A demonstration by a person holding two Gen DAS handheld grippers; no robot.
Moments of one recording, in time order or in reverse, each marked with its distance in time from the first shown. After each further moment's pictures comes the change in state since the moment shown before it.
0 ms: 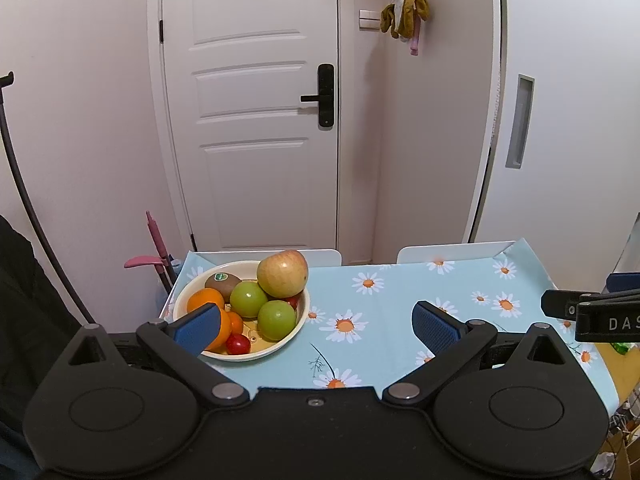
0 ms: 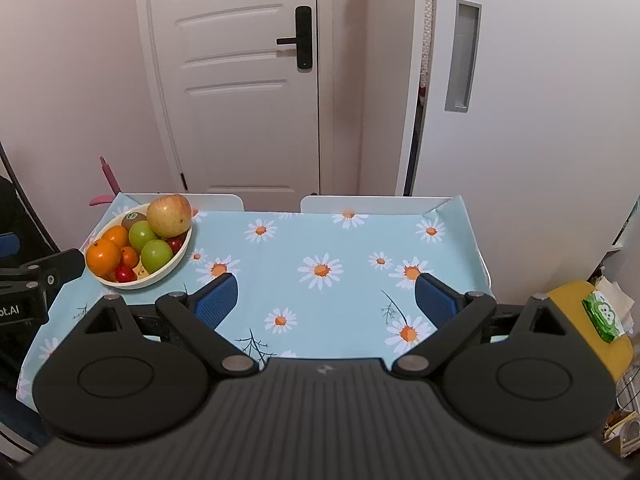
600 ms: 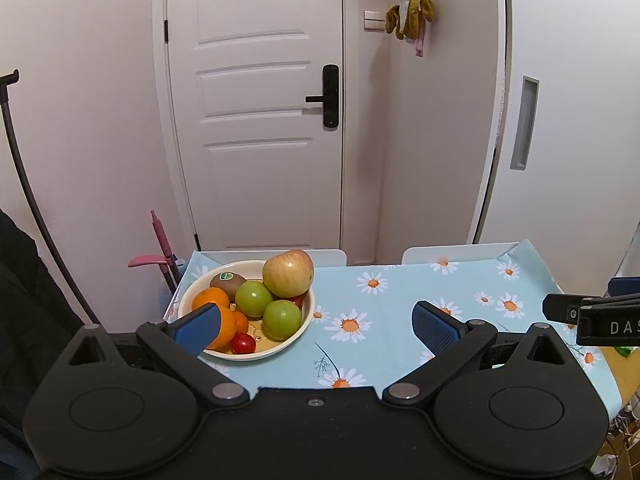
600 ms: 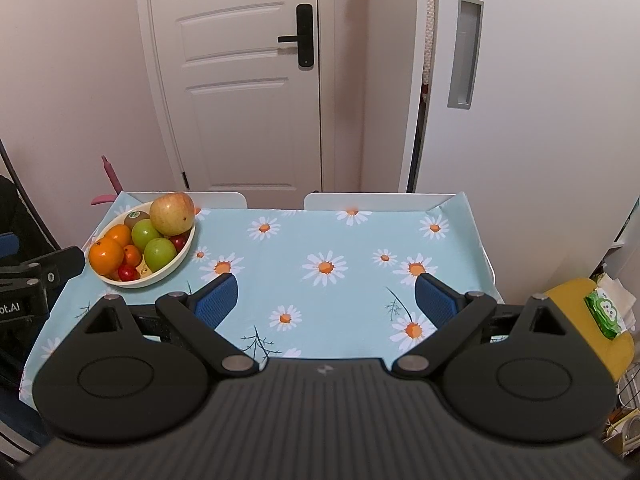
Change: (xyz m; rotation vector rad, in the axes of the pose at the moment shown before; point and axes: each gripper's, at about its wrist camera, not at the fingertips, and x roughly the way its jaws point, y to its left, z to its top) left arm 0.001 0.003 -0.002 -0.009 -0.003 0.010; right arm 0.001 0.000 0.000 0.007 0.007 0.005
